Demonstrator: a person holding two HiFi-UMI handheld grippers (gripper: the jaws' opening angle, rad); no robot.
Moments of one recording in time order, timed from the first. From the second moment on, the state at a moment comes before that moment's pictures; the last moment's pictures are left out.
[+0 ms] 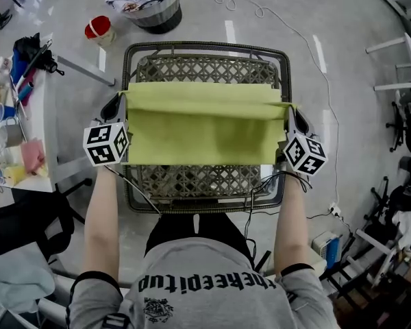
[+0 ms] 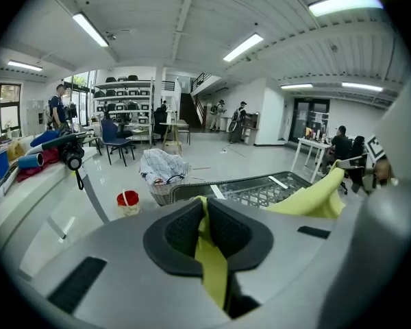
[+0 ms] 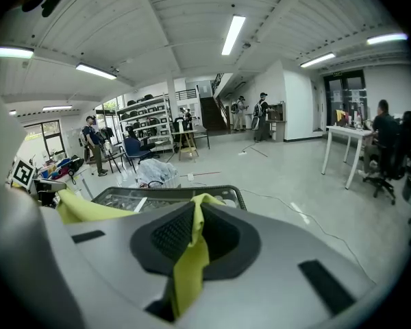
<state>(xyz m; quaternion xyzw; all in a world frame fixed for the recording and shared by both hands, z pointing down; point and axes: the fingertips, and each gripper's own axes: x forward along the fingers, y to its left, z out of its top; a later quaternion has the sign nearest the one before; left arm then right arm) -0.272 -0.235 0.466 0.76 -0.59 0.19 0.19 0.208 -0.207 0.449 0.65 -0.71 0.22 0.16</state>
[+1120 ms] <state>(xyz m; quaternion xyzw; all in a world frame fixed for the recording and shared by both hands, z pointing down) -0.253 -0.245 0.446 0.77 -0.60 0.15 0.17 0.190 -0.215 0.437 0.61 -0.75 0.21 0.10</state>
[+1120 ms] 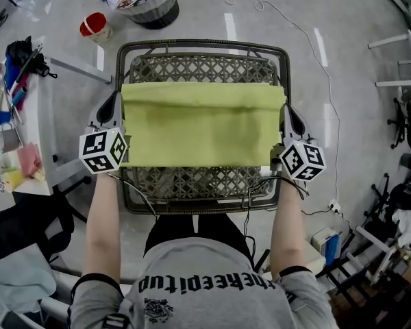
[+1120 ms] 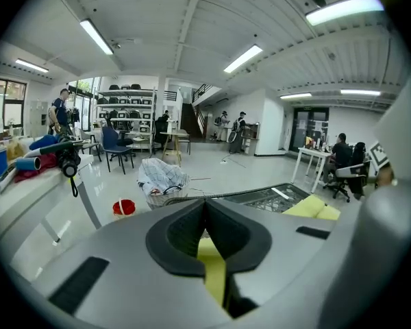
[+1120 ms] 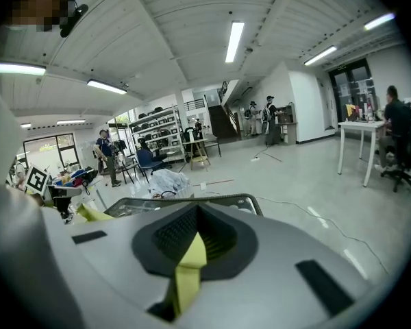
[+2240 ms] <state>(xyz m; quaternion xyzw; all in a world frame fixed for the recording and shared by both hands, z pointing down) -0.180 -0.072 0.437 0.76 -0.61 0.15 0.16 0.217 -0.068 0.424 0.56 -0.80 0.20 0.09</state>
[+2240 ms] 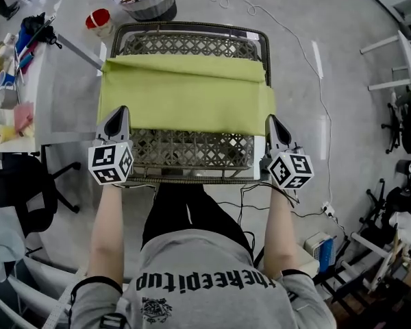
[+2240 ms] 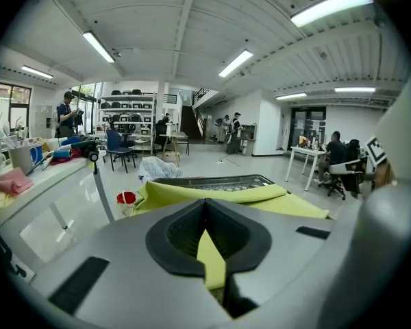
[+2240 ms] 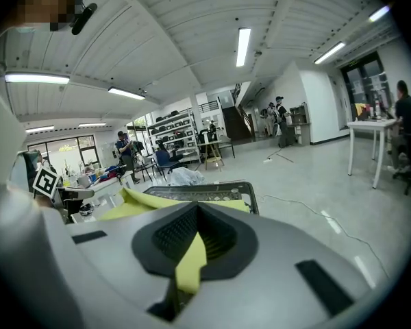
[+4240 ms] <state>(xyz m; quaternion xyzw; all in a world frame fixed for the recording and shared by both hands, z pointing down) -0.292 -0.040 0.568 0.61 -0.69 0.22 0.31 0.206 -0.025 0.495 0.60 -0.75 0.25 0.15</state>
